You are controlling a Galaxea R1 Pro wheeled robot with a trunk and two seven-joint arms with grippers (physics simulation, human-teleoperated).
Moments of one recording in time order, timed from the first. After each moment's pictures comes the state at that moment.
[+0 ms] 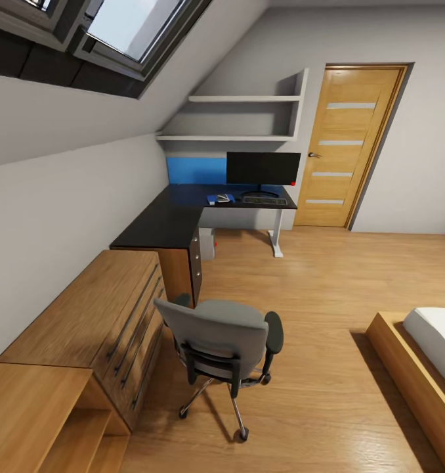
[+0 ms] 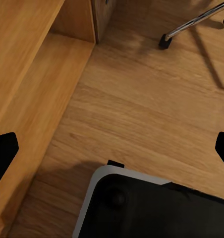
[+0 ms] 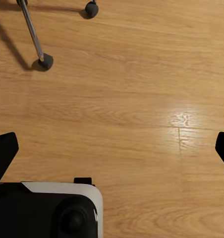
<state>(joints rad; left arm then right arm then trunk) 0.01 -0.01 0.19 -0.07 0.17 -0.79 -0.06 -0.09 -0.03 -0.08 0.02 0.17 -0.82 -0.17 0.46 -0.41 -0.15</state>
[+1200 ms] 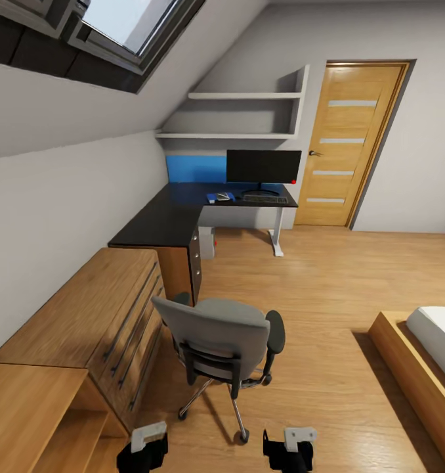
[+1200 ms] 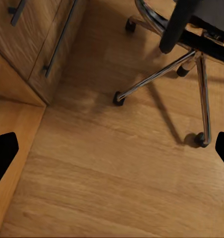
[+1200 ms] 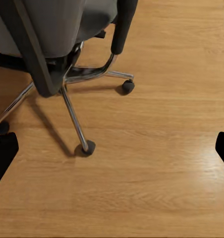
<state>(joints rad) -0.23 -0.15 0.18 -0.61 -0.05 -0.07 0.12 -0.23 0.17 -0.07 -0.55 0.17 -0.23 -0.17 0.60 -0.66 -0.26</state>
